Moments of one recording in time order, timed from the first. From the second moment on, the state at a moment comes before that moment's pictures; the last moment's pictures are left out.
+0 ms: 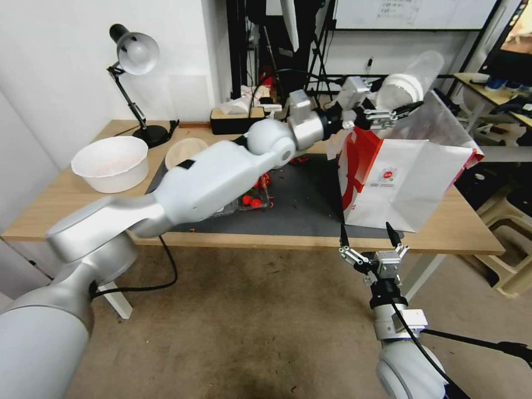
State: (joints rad) left arm -0.15 -1.38 0.68 -1.16 -0.99 -0.22 0.43; right arm -1.54 1.16 0.33 2.06 0.11 0.23 0.36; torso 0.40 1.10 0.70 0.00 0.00
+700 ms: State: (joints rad) left arm -0.14 -1.39 0.66 -1.15 -0.98 -0.21 0.39; right arm -1.54 1.16 0.33 2.07 0.11 0.23 0.36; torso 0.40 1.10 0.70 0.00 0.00
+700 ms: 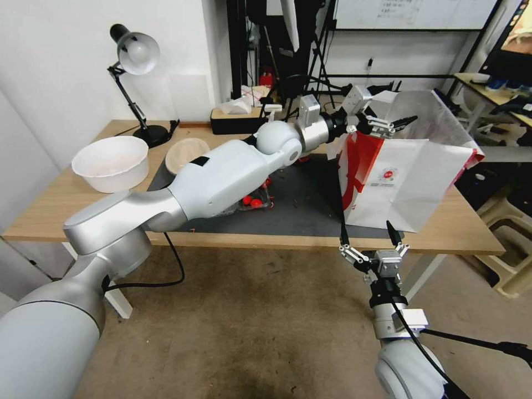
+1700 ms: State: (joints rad) left arm 0.58 -0.89 -0.01 -1.69 -0.88 -0.07 0.08; right arm -1.53 1.16 0.30 2.07 0.10 0.22 0.36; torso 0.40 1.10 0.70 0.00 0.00
